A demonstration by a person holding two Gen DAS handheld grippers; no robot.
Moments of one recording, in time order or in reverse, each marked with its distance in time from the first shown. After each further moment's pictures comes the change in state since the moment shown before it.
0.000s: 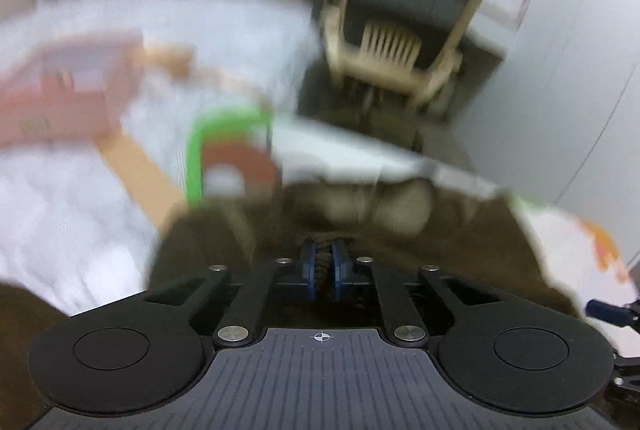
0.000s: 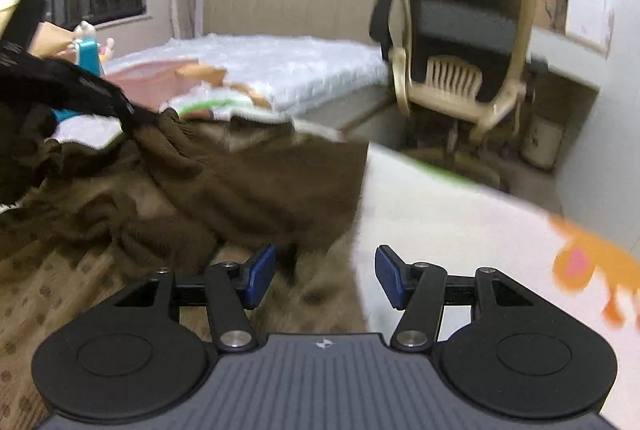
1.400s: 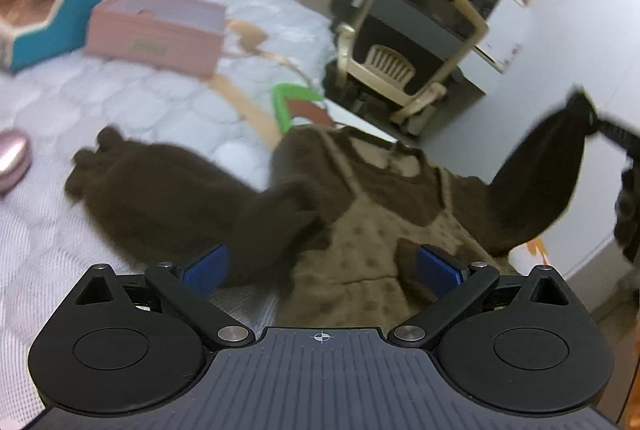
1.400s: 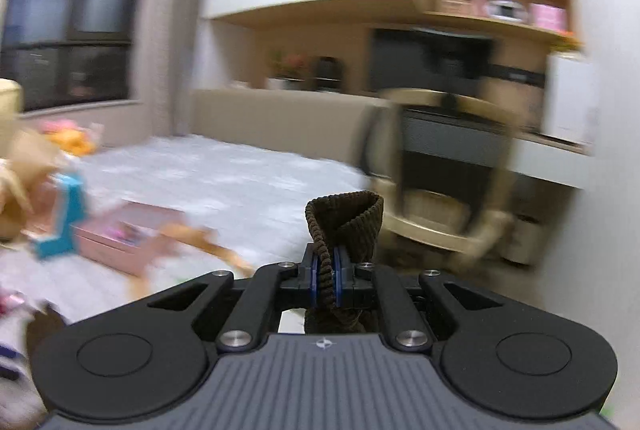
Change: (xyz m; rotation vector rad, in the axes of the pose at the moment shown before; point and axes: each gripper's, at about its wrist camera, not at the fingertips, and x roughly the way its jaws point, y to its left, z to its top) left arm -0.116 0.108 -0.075 -0.250 0.095 -0.124; right arm -0.018 0.038 0.190 0.002 -0.241 -0.014
